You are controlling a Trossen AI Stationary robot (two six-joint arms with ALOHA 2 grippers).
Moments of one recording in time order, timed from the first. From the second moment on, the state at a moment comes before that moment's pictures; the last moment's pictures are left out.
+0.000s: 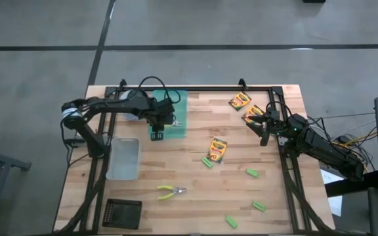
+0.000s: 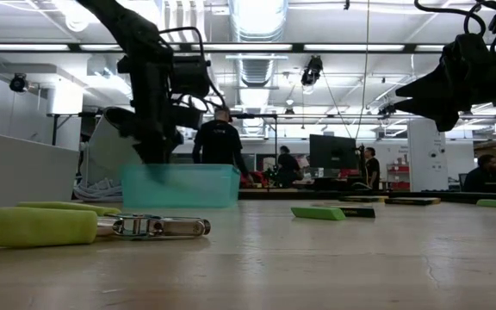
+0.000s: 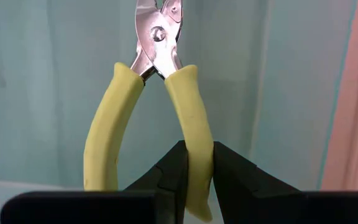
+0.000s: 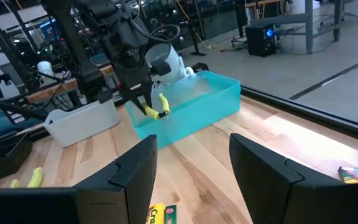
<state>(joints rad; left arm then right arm) 0.40 1.61 1.02 -0.71 0.00 0.35 -0.50 0.02 0.07 -0.12 -0.16 0.30</state>
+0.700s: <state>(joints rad) 0.41 1.61 1.01 -0.70 0.07 0.32 -0.50 0.02 0.07 -0.12 -0.16 0.30</state>
